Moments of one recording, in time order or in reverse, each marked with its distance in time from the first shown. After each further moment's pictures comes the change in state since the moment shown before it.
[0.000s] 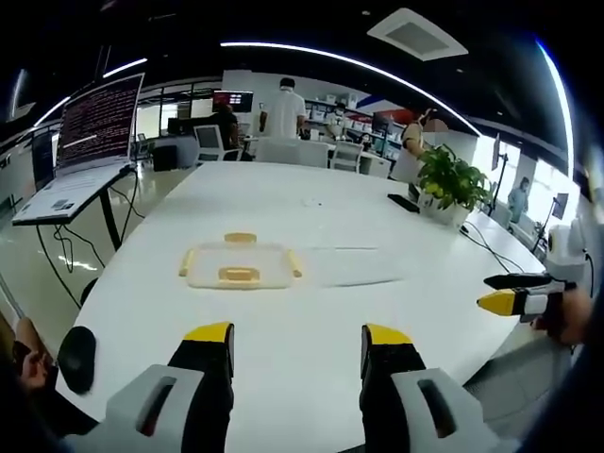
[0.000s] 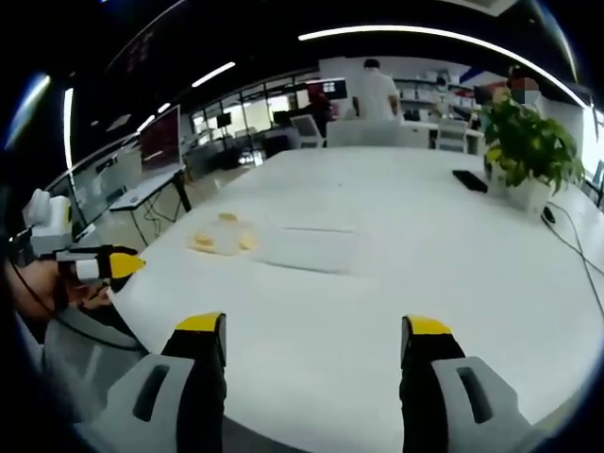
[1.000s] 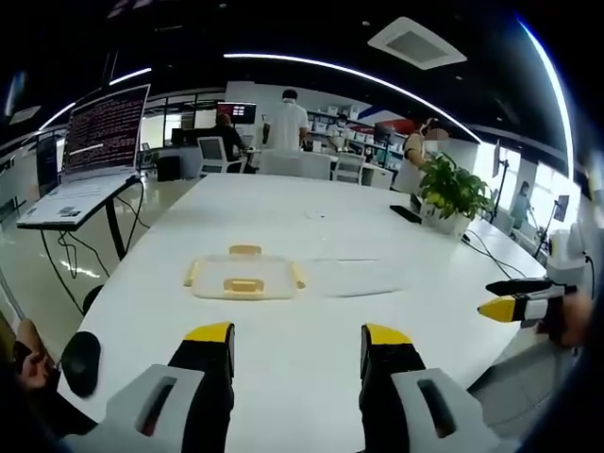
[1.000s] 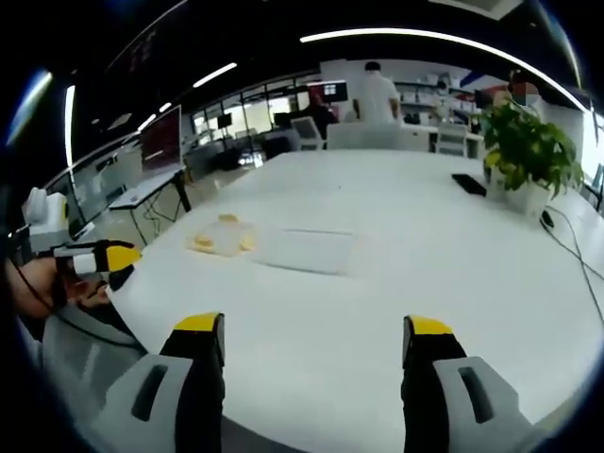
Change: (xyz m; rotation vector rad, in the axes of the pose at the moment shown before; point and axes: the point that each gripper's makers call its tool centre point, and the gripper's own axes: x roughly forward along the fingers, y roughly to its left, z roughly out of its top) left arm -0.006 0.003 0.008 -0.002 -0.058 0.014; right arm -0.003 -0.001 0.001 -0.014 -0.013 -0.006
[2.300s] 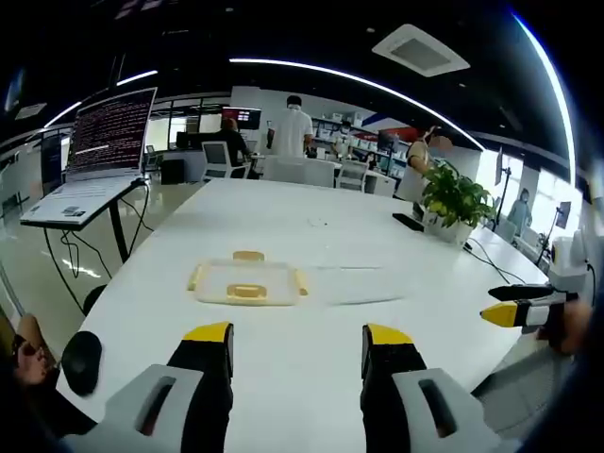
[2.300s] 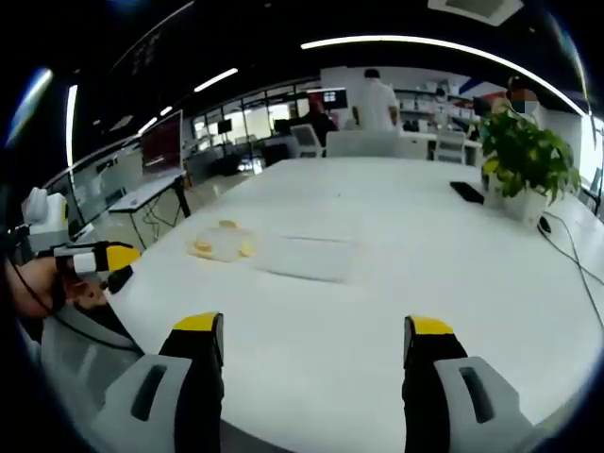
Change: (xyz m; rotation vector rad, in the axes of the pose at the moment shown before) left arm -0.002 0.003 0.005 -0.021 -0.035 0.013; right arm -0.003 0.000 0.005 -0.011 -0.035 -0.008
